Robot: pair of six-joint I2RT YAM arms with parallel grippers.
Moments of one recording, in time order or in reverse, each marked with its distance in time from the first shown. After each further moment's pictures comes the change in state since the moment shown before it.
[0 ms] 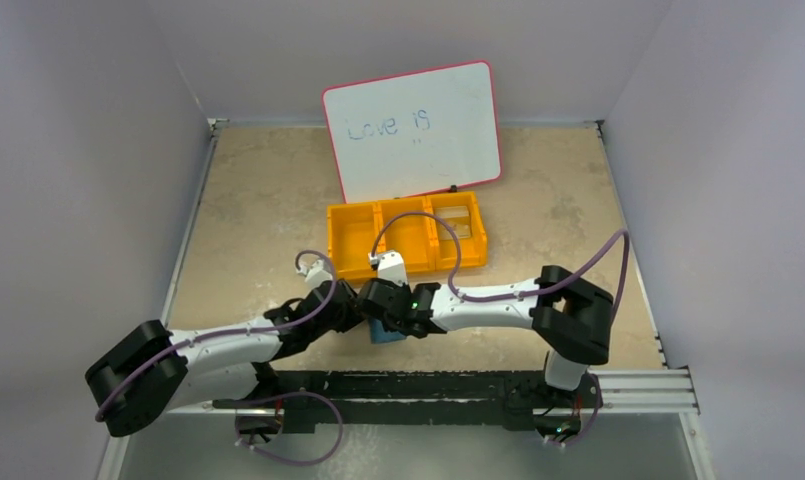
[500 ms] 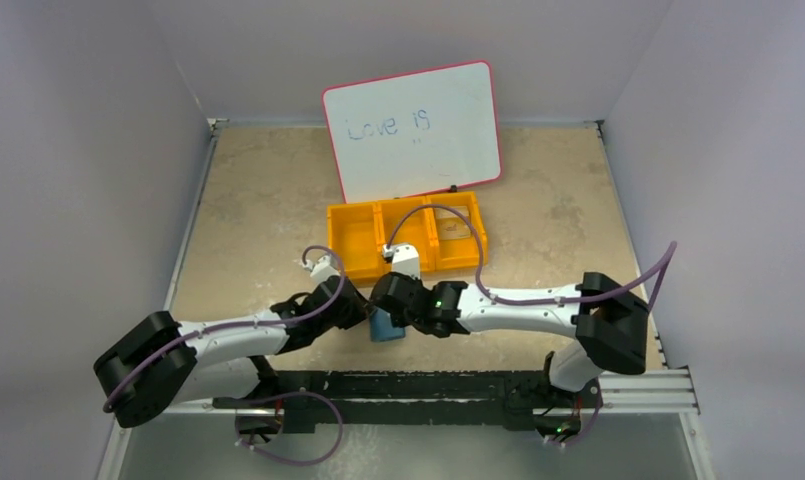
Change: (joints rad) left arm 0.000 0.069 0.058 -0.027 -0.008 0.052; right arm -0.002 -0.161 -0.063 0.013 -0.004 -0.002
